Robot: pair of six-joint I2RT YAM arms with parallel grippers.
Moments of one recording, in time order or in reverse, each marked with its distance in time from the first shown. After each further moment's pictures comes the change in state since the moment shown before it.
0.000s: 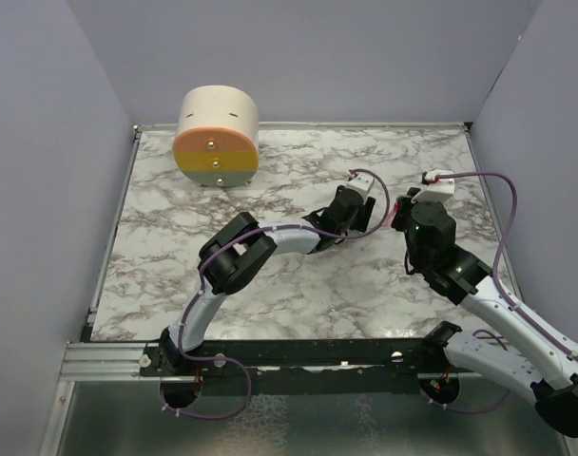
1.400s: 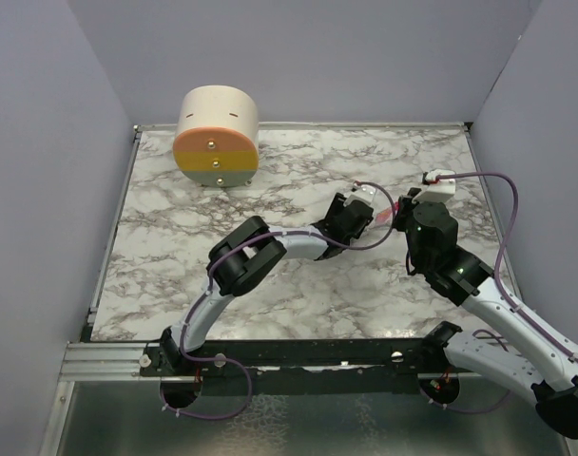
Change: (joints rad) left arm -0.054 0.089 0.070 -0.114 -0.309 0.120; right arm 0.000 -0.011 0.000 0.000 -0.008 -0.018
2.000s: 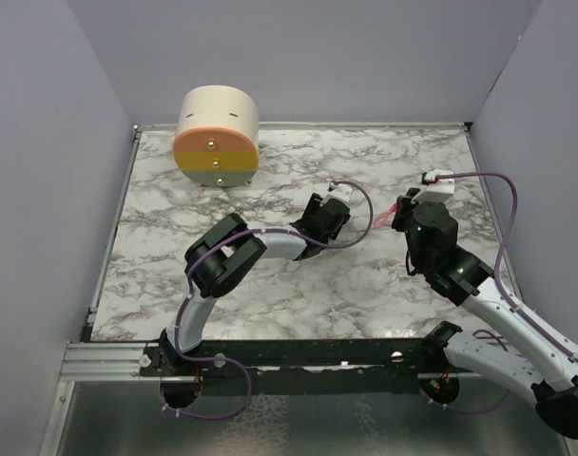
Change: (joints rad) left arm 0.061 -0.172 -0.248 0.024 0.004 0.015; right arm 0.000 0.000 0.000 0.000 -0.018 0.000
